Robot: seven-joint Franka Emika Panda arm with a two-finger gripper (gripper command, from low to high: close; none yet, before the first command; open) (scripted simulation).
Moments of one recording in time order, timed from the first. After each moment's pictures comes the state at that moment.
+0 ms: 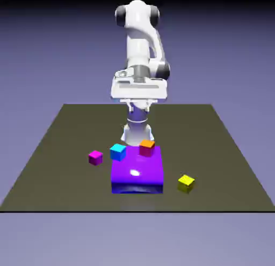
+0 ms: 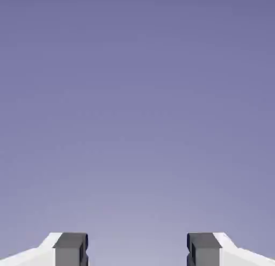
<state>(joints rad) 0.03 -0.53 0.01 -2.79 -0.01 3.01 0.73</state>
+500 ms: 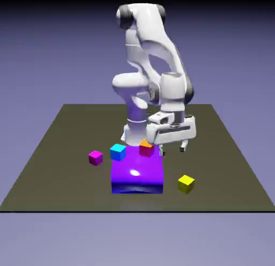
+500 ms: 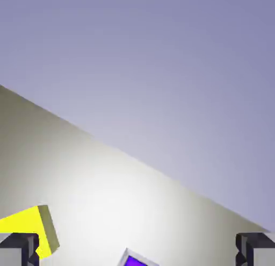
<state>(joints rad) 0.24 0.02 0.09 -2.50 -0.12 2.65 0.62</state>
